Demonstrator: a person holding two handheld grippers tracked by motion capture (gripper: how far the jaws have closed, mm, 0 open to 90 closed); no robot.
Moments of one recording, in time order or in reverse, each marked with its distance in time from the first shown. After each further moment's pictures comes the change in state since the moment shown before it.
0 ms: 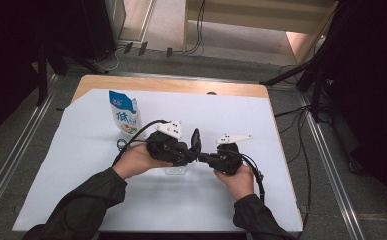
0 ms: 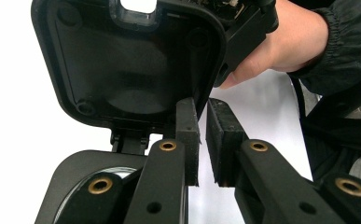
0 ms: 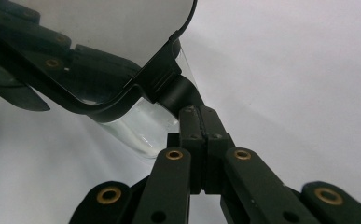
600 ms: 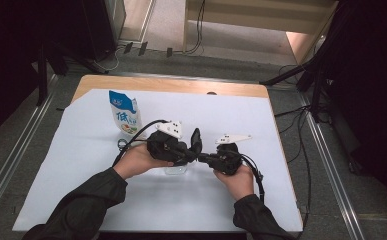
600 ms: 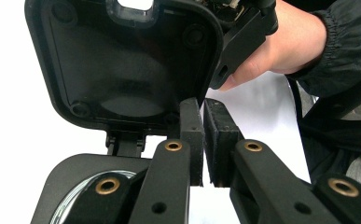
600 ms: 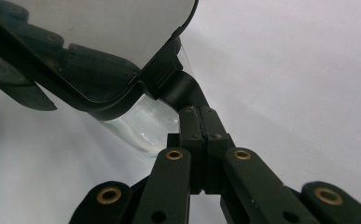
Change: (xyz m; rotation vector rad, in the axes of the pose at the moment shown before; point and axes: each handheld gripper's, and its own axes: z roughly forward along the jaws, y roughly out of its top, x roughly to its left) left arm 0.003 -0.001 0.002 -0.008 -0.020 -0.013; right arm 0.001 0.000 0.001 0.004 0.002 0.001
